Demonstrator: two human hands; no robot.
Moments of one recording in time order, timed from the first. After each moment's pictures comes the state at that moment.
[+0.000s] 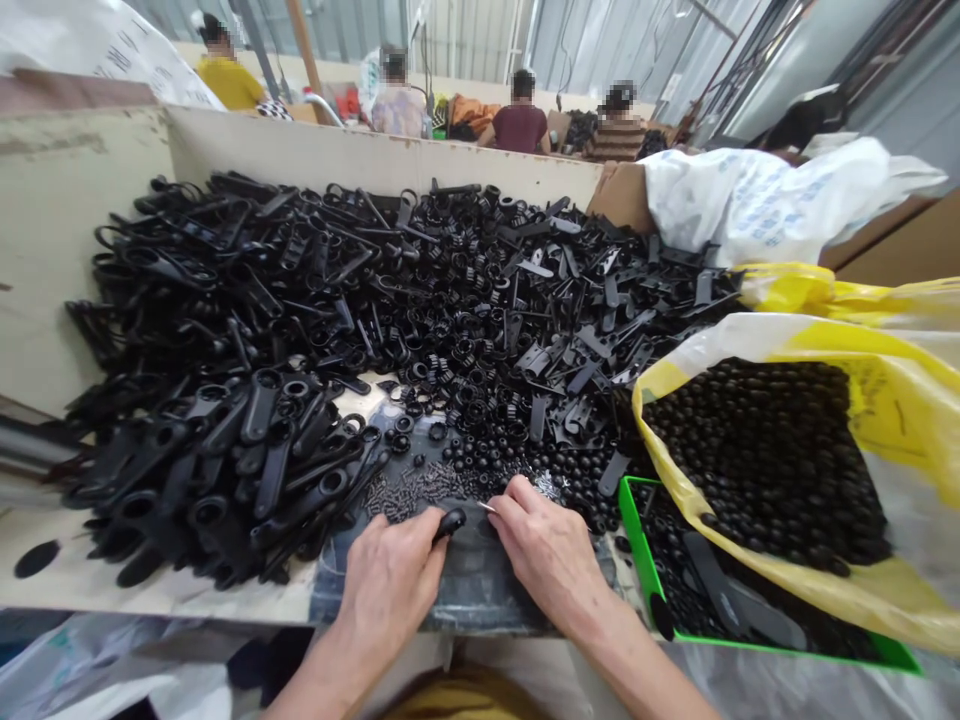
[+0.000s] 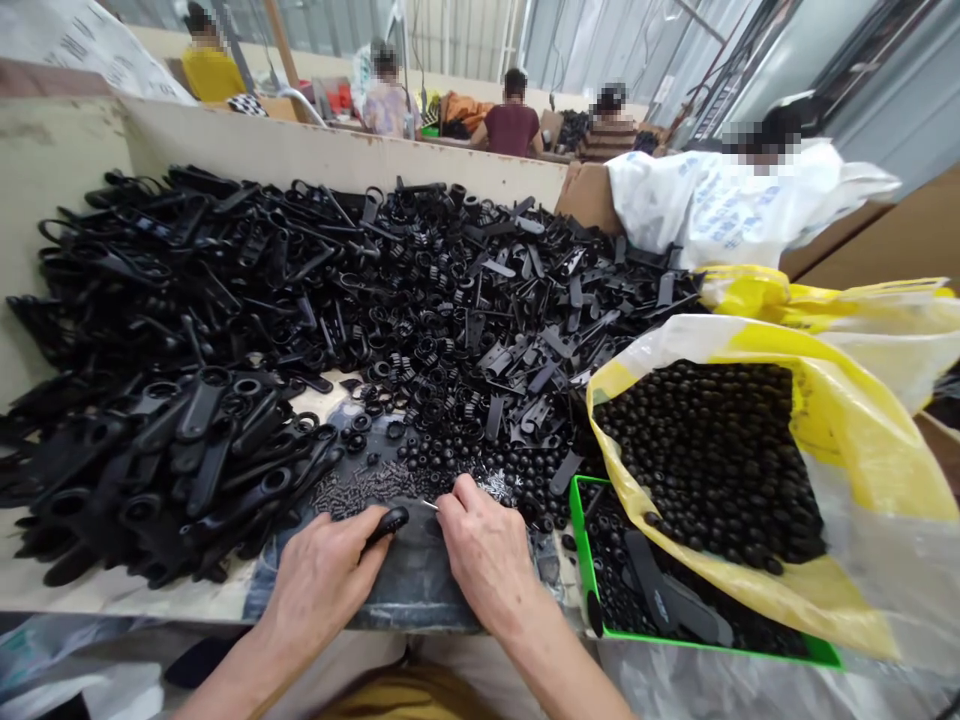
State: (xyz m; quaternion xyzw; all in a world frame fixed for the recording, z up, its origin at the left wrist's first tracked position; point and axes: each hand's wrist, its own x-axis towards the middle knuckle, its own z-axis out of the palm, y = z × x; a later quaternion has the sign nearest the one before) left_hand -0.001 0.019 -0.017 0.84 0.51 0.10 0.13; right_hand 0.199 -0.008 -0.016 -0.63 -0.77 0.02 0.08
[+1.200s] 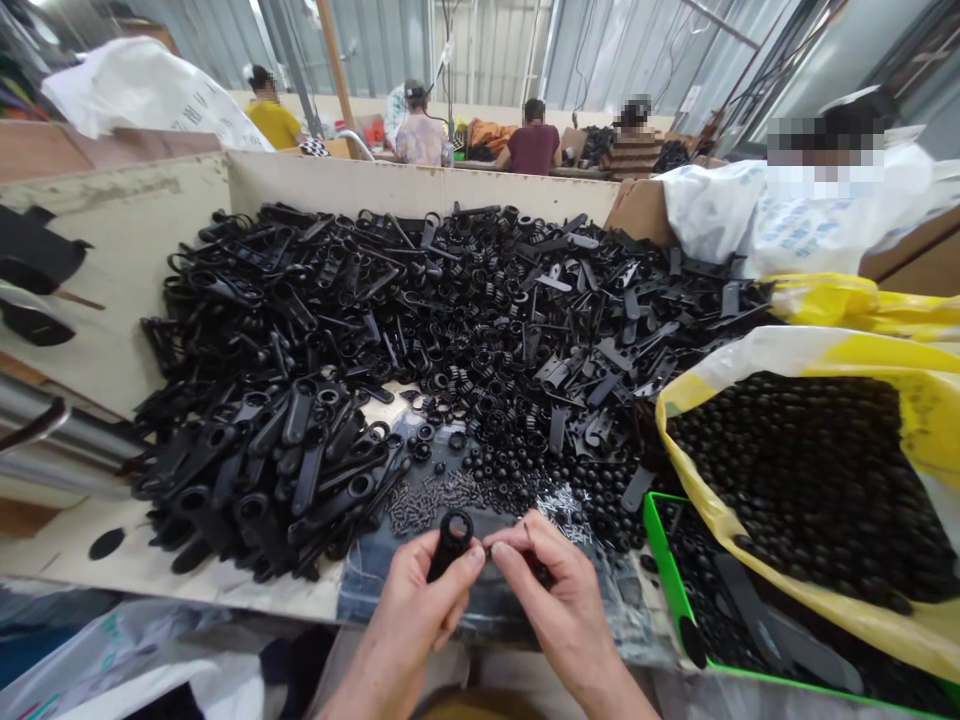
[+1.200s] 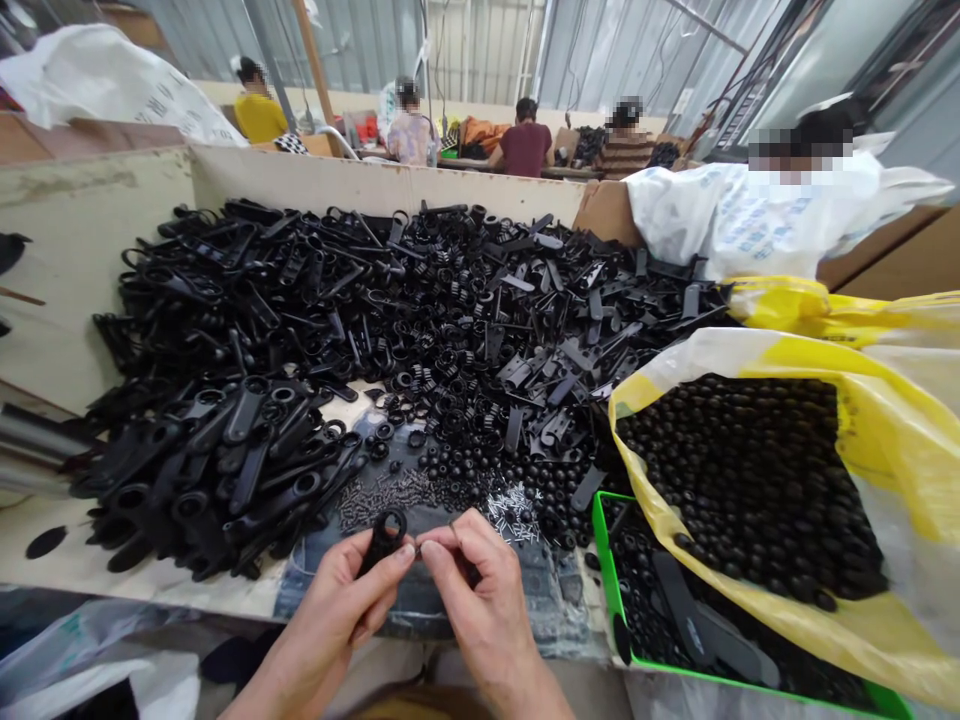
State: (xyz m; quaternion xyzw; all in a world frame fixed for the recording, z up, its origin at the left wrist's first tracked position) left_hand 0.008 -0.006 0.004 0.35 0.50 0.34 0.71; right_hand 0.168 -0.027 -0.007 -0.53 -0.59 0.31 0.53
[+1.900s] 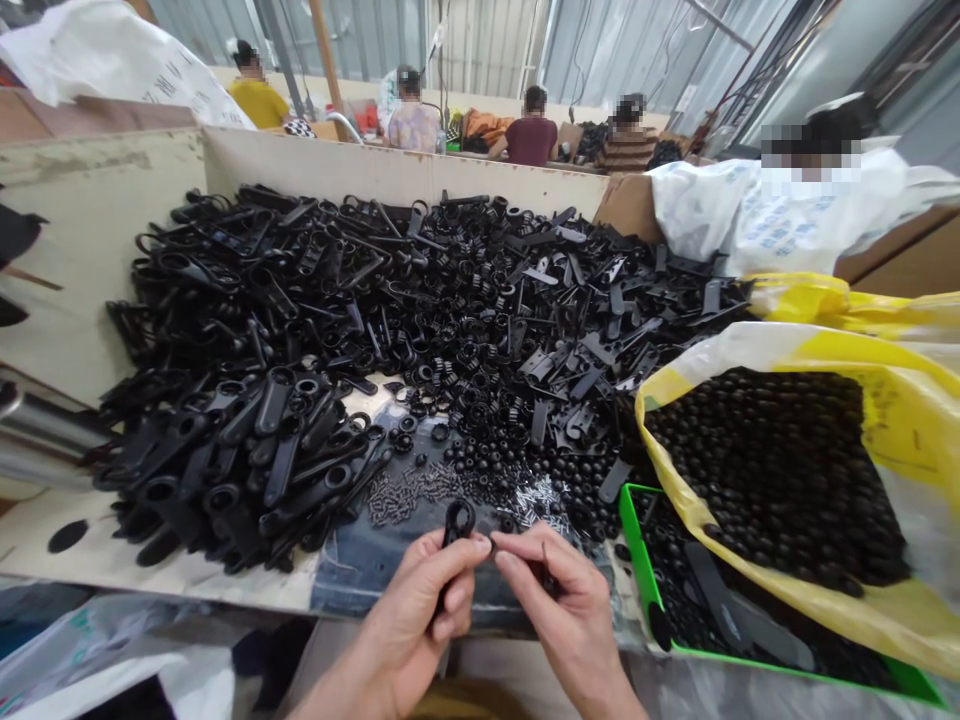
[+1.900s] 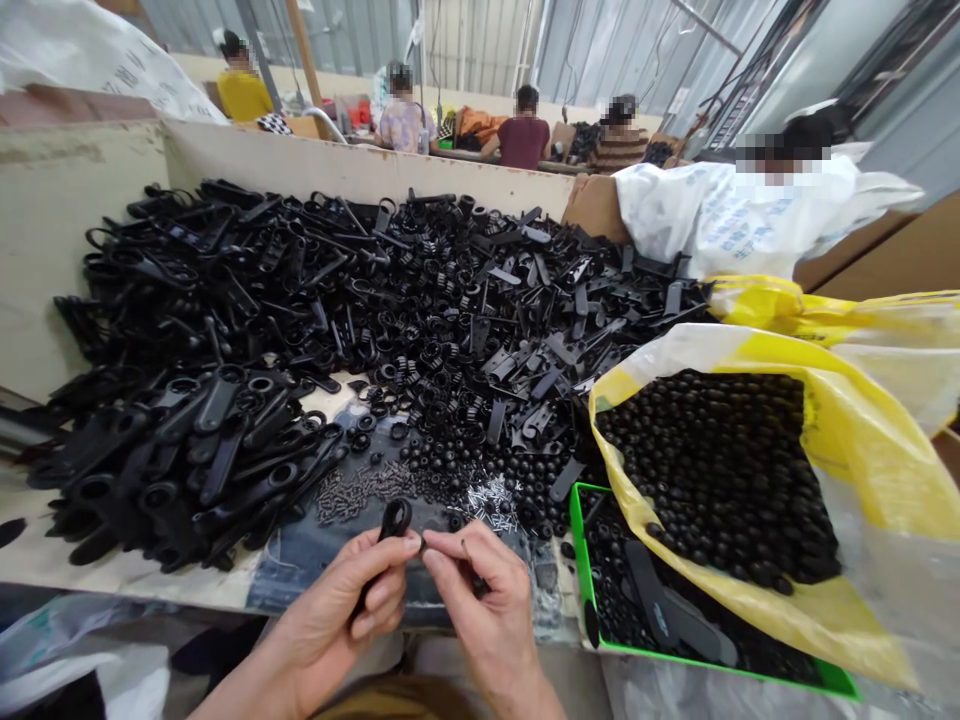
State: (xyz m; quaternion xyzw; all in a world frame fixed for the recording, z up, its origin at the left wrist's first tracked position) left_hand 0.037 -0.004 0.012 0.16 0.46 0.31 0.81; right_hand 0.190 -0.045 -0.008 -0.53 -0.58 0.27 0.56
